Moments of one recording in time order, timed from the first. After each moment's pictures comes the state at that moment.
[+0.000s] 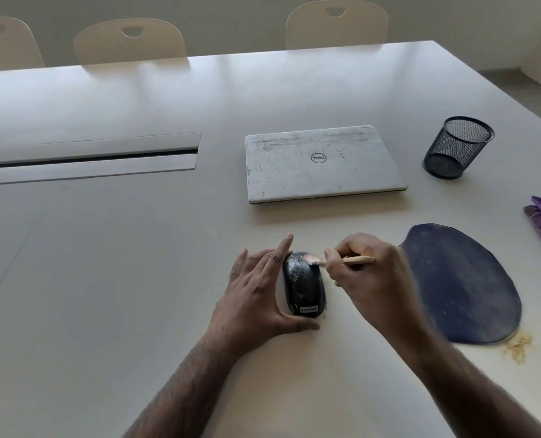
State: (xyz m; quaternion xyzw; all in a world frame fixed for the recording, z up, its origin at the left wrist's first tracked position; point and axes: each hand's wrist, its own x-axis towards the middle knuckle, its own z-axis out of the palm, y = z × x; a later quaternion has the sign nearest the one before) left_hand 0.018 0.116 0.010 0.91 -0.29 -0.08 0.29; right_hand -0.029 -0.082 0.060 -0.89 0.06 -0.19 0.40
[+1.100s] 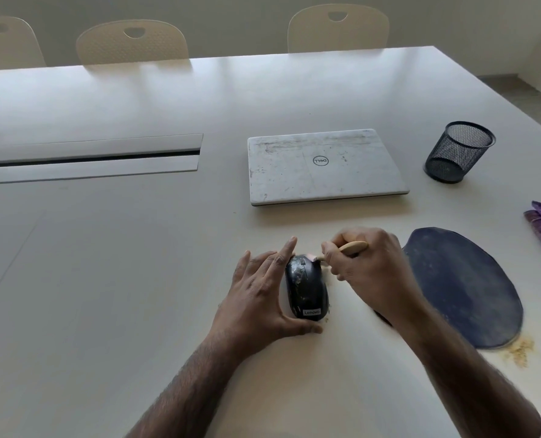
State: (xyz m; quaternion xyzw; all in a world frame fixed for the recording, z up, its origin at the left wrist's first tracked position) left_hand 0.018 0.117 0.010 0.91 -0.29 -0.08 0.28; right_hand -0.012 -0.084 0.076 -0.90 0.08 -0.12 0.41
